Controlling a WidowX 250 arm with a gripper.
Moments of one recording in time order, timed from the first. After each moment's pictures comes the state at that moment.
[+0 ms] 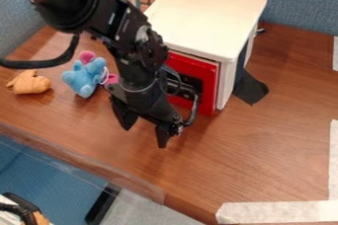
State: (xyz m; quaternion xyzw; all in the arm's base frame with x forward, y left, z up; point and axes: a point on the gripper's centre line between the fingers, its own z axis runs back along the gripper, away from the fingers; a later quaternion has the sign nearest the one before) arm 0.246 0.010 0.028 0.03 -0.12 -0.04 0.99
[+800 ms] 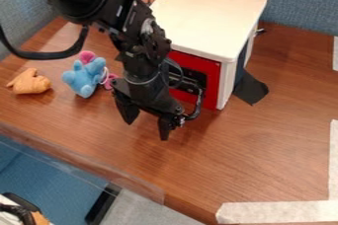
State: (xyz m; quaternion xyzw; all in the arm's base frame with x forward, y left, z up) arm 0.260 0.015 0.025 0.03 -0.12 -0.03 0.99
